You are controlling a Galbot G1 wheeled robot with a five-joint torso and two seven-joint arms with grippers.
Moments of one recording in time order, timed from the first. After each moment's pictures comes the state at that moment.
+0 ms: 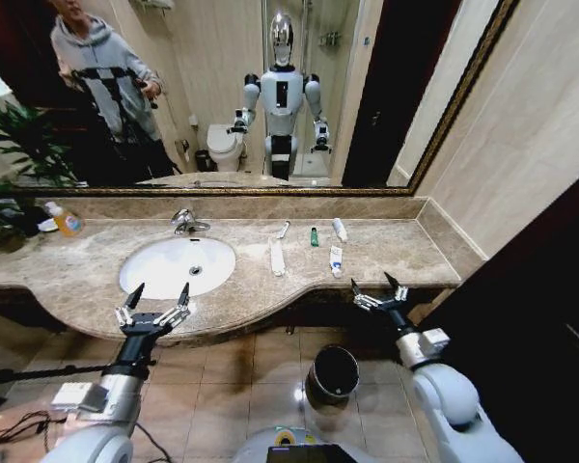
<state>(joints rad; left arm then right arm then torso) 1.84 -1.36 -0.82 -2.47 -0.37 0.04 0.05 -1.49 1.22 0.60 2.13 0.29 -0.07 -0.08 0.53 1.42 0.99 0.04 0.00</state>
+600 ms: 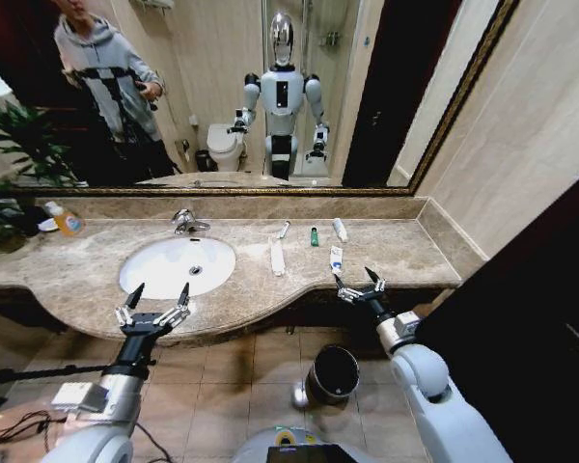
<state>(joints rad) 1.84 -1.36 -0.82 -2.47 -0.37 0.04 0.05 -1.40 1.21 0.53 2.06 0.29 -0.11 -0.06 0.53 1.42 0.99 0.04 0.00</state>
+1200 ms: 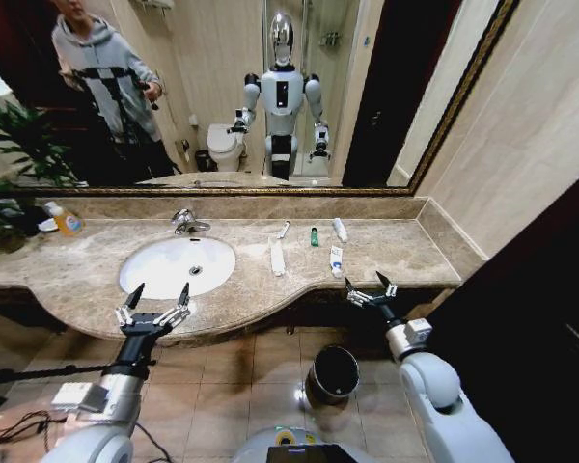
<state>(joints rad) 1.84 -1.36 -0.82 -2.47 -0.37 0.04 0.05 -1.49 1.24 0.61 2.09 0.28 -0.08 -0.06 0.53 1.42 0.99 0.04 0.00</state>
